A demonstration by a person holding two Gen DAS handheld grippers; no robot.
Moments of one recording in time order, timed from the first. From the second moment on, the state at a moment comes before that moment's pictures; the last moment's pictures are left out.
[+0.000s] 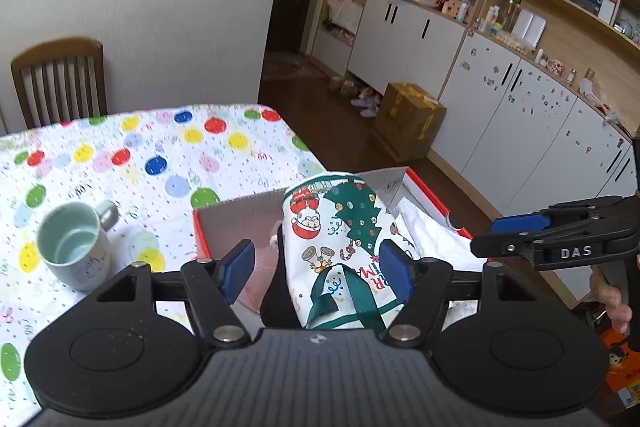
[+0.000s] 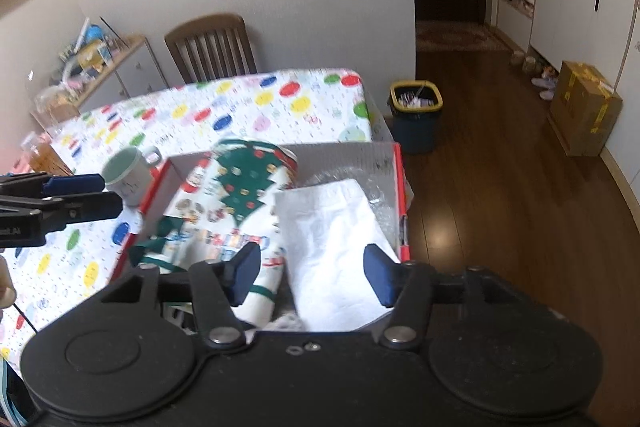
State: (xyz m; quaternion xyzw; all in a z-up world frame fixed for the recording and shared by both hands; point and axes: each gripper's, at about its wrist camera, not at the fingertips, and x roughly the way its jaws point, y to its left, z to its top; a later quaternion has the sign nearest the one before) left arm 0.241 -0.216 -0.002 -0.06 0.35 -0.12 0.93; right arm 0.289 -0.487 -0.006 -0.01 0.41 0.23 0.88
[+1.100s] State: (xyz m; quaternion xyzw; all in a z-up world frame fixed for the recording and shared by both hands) left arm 0.147 -0.183 0.032 -0.01 0.27 -0.14 0.95; right arm 0.154 -0.443 0.027 0.06 0.27 0.18 0.94
